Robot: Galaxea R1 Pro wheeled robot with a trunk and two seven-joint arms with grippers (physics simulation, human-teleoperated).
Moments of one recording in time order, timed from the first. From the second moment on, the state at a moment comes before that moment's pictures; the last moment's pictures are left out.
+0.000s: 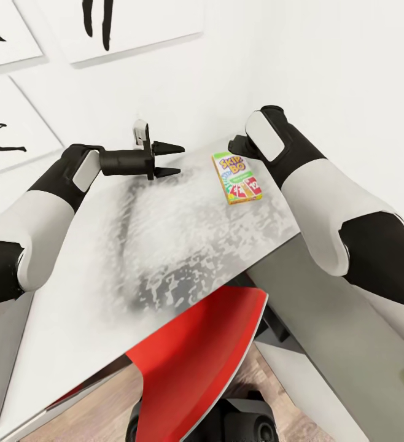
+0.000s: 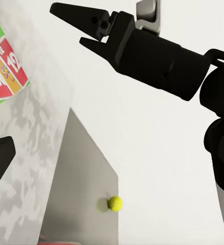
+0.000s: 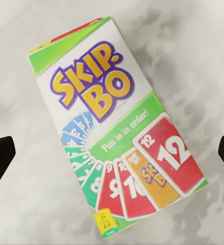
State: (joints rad) left arm -1.63 0.09 -0.15 -0.45 0.44 1.04 -1.13; right arm -1.77 0.17 0.24 -0.44 -0.69 0.70 -0.63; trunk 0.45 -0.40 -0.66
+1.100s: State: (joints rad) left arm -1.63 0.09 -0.22 -0.45 0.44 1.04 -1.13; right arm -1.77 0.17 0.32 -0.43 -0.56 0.45 -0.69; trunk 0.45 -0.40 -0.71
